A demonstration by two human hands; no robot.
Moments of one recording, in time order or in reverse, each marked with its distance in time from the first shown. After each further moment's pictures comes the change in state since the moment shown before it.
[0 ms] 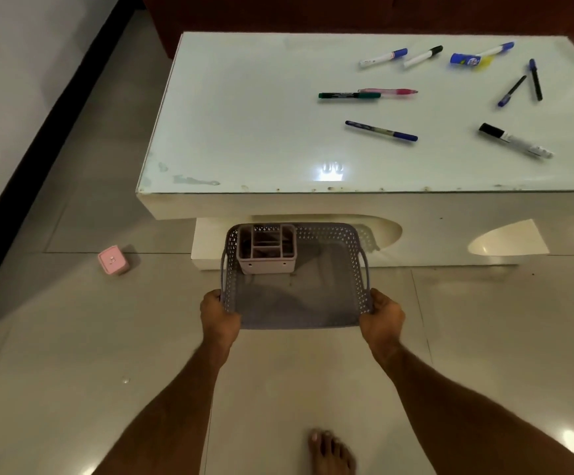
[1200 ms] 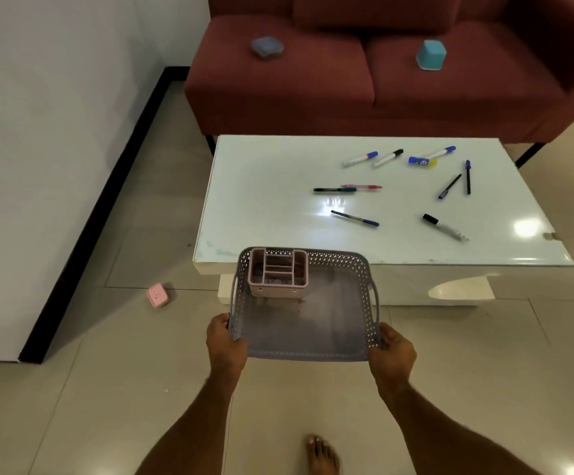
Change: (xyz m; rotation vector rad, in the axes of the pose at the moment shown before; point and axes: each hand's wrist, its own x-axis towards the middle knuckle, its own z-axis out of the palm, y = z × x) left_hand -0.139 0.178 -0.129 -0.109 0.062 0.016; right_hand -0.113 -0.200 -0.153 0.187 0.060 0.032
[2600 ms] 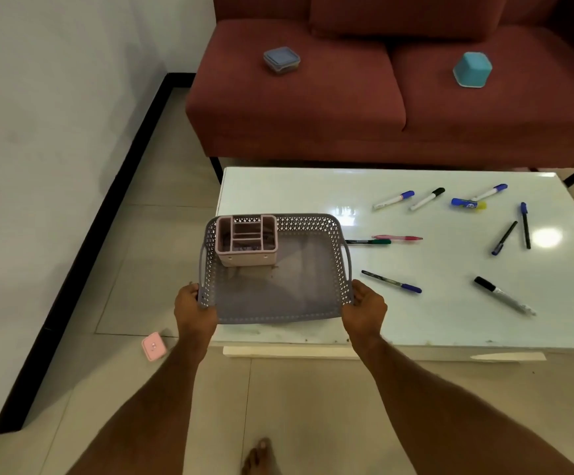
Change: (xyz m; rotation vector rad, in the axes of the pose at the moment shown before) left_hand 0.254 0.105 0.000 0.031 0.088 0.064; right_hand 0.190 -0.134 0.194 -0.063 -0.035 -0.145
